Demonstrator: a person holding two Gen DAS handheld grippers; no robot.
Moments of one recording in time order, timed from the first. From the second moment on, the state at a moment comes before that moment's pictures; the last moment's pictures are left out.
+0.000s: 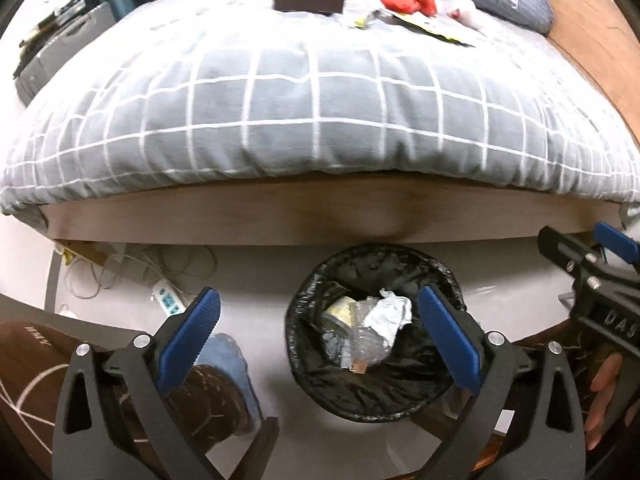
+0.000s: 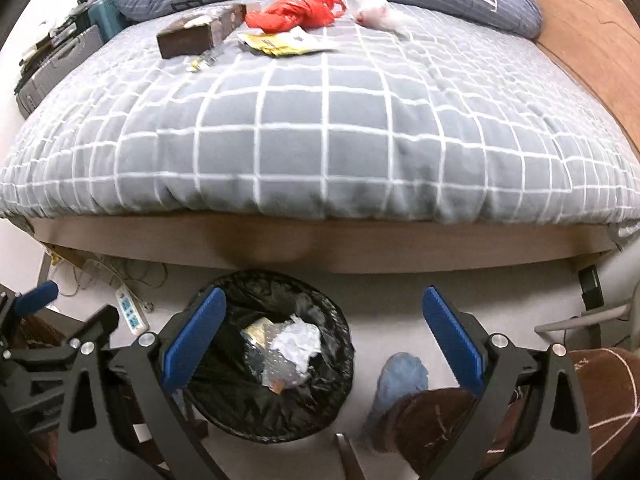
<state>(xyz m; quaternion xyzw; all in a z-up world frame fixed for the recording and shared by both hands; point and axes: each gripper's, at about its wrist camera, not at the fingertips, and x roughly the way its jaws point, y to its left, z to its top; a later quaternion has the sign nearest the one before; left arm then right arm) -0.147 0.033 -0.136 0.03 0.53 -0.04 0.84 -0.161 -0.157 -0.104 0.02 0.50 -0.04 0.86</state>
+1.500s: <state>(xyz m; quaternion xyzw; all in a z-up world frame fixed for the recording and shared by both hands) 0.082 0.008 -0.048 0.03 0.42 -0.05 0.90 0.038 -0.185 -0.029 -0.04 0.35 -0.06 0.93</state>
